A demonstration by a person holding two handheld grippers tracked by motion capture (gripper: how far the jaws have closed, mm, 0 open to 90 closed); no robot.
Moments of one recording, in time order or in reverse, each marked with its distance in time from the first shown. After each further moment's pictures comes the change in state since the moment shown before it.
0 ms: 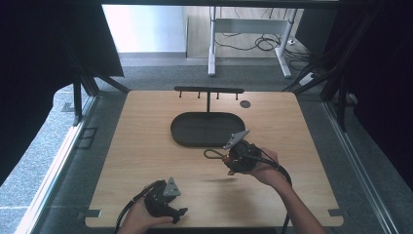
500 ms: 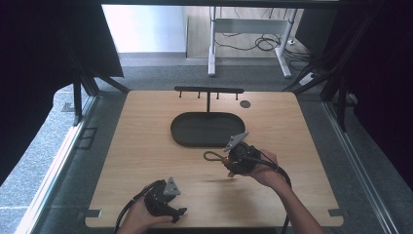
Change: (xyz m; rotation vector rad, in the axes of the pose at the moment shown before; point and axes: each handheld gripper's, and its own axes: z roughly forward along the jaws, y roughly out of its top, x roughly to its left) left arm 0.003 -0.002 0.005 0.019 -0.006 -0.006; right arm 0.002 -0.004 0.006 0.007 0.008 -0.011
